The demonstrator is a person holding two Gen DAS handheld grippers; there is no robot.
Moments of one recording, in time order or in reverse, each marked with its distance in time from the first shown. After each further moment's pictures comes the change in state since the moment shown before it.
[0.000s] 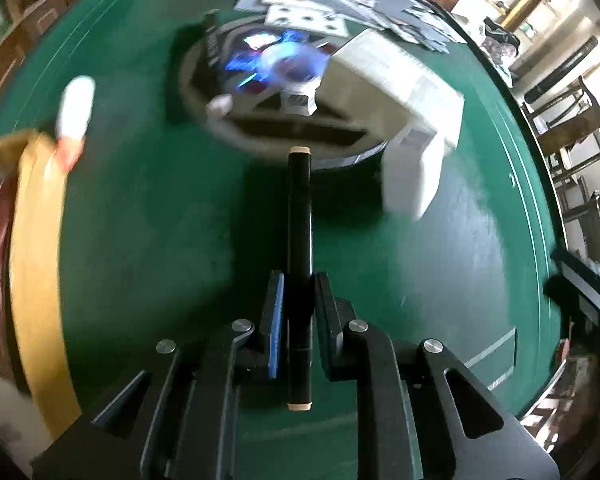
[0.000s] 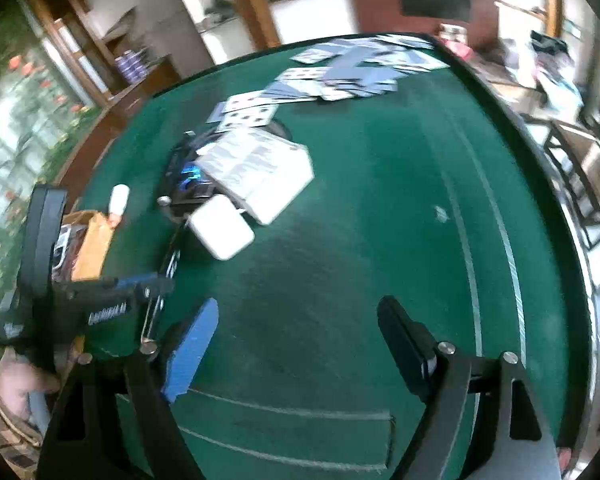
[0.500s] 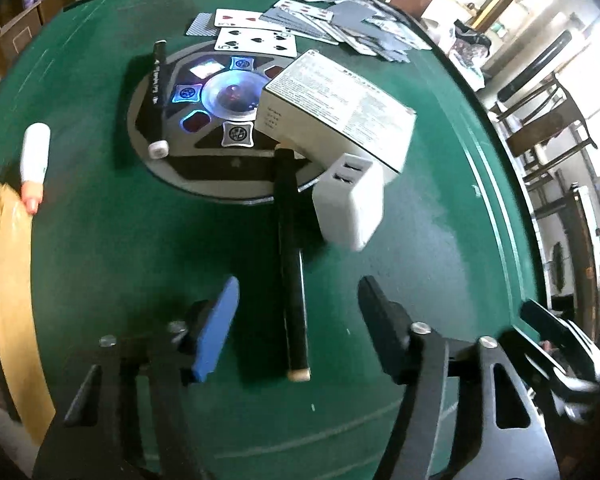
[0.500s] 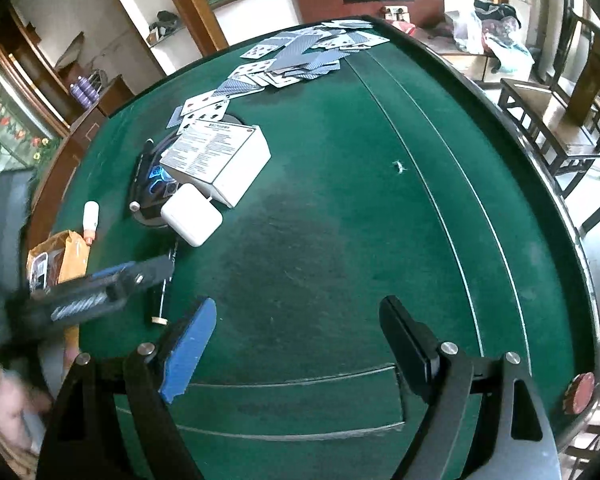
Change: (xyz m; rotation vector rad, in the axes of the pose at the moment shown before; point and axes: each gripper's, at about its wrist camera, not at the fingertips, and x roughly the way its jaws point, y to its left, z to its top) left arm 0.005 -0.037 0.031 0.070 -0.044 -0.070; right arm -0.012 -0.007 -0.029 0.188 0.005 -0.125
